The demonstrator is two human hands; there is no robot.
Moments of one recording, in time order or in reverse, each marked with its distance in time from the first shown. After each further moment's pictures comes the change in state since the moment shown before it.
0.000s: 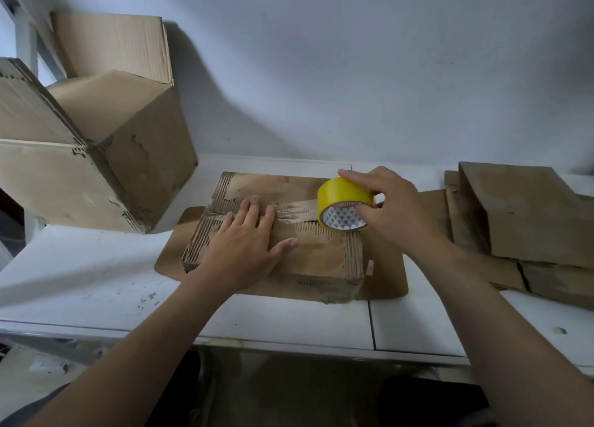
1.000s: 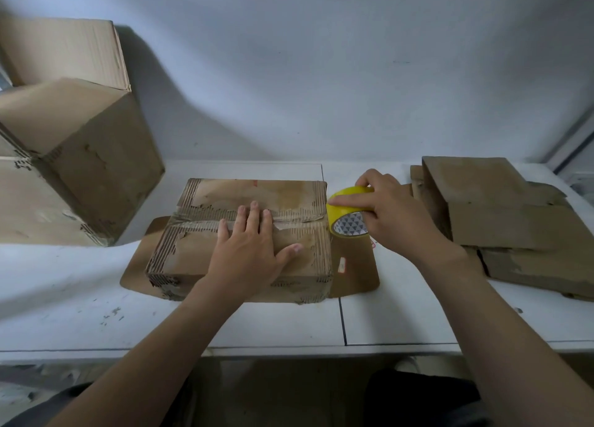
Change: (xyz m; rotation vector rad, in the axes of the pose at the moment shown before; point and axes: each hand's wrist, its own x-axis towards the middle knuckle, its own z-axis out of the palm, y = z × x) left_hand 0.011 0.061 0.006 0.080 -0.008 -0.017; right_hand -0.023 0.030 -0.041 -0.374 -0.163 -0.036
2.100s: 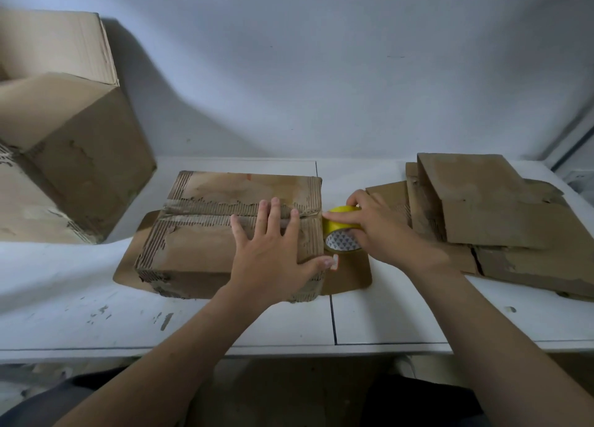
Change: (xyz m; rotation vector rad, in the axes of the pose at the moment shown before) left_hand -0.001 0.048 0.006 -0.041 0.095 0.075; right_hand -0.004 0.026 0.039 0.039 -0.161 0.031
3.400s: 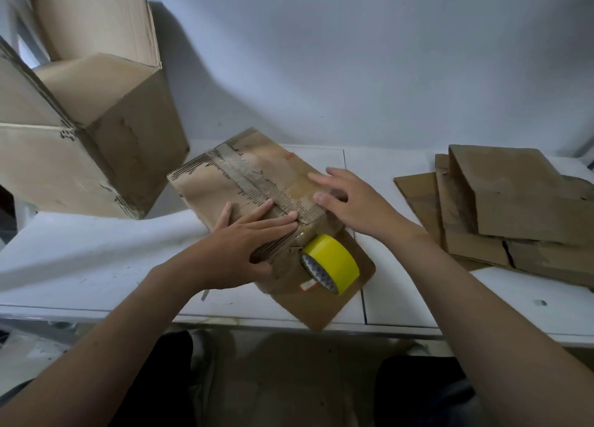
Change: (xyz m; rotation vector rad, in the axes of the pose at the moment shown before) left_hand -0.048 -0.116 -0.036 -0.250 -0.263 0.307; right_hand 0.036 -0.085 0.013 0.395 0.013 0.040
